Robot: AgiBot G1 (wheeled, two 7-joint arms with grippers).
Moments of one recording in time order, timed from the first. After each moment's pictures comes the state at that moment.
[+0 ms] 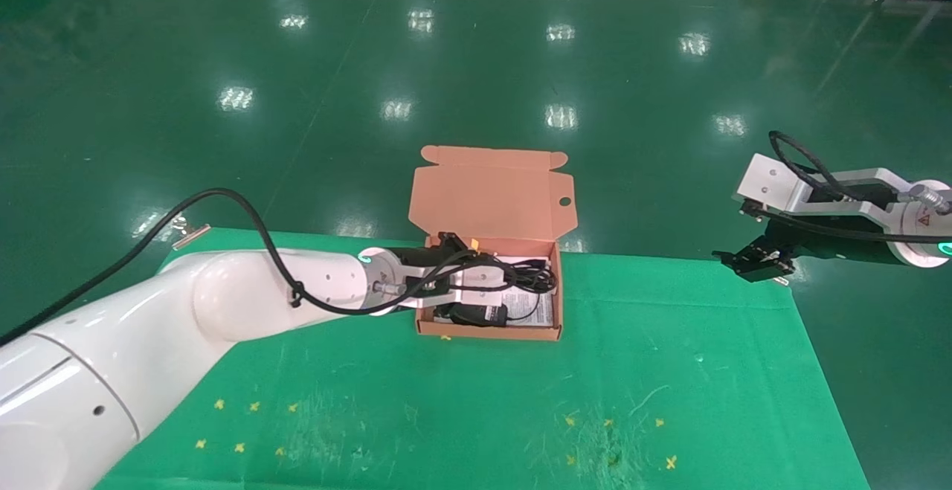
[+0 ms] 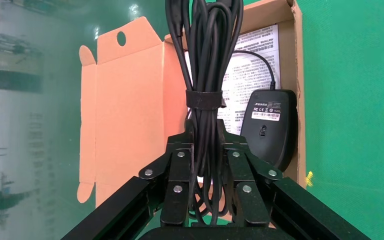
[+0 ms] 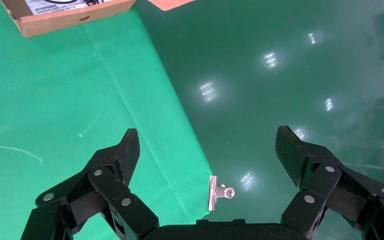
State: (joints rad) left arm -1.56 1.37 1.22 -0.63 1.65 0.53 0.11; right arm 1.77 -0.72 -1.20 0.92 -1.60 -0.80 0.35
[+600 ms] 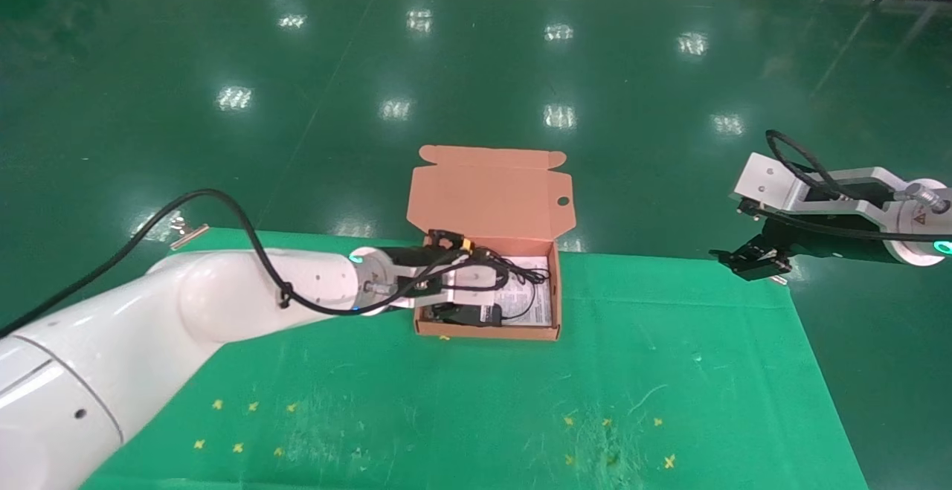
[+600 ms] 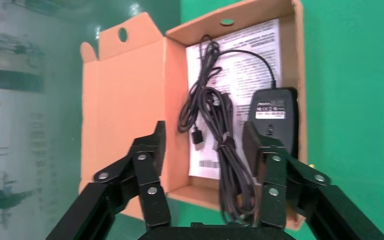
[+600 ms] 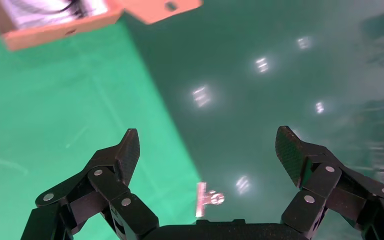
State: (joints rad) left arm -1.57 1.34 1.20 -0.68 1.65 0.52 0.10; right arm 1.78 -0.73 -1.19 0.91 -1.60 -0.79 0.34
